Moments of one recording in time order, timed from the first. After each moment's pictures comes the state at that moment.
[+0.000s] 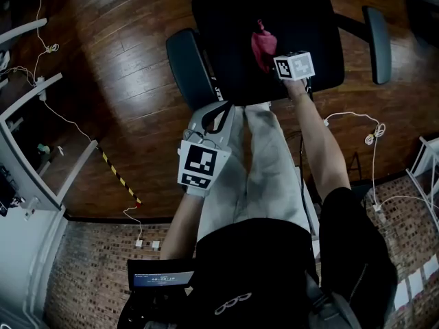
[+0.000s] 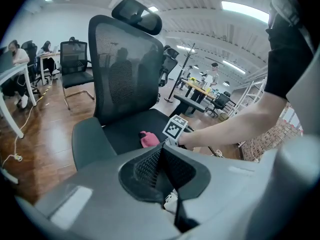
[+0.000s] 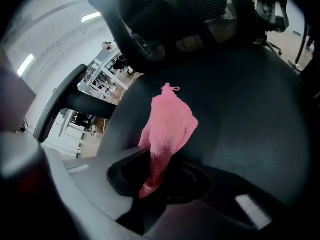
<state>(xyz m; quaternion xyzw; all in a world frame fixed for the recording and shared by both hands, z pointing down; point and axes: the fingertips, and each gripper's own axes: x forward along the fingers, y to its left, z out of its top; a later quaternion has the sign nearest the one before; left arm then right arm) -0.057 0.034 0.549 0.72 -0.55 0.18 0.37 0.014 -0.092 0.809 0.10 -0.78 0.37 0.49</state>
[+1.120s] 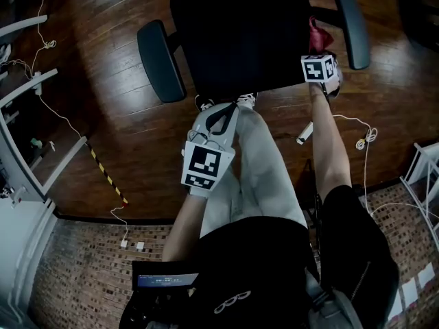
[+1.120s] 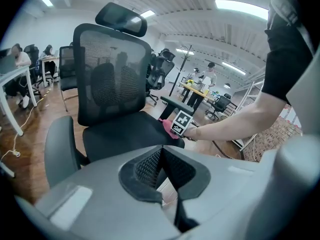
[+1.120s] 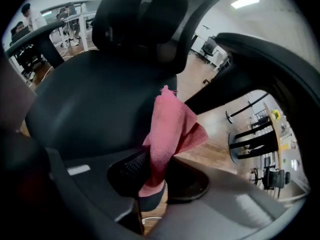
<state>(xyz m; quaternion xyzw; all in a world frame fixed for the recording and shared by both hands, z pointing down) 0.041 0.025 0.530 0.72 -0.57 0.17 0.36 0.217 -0.245 0.768 0.31 -0.72 0.04 0.62</state>
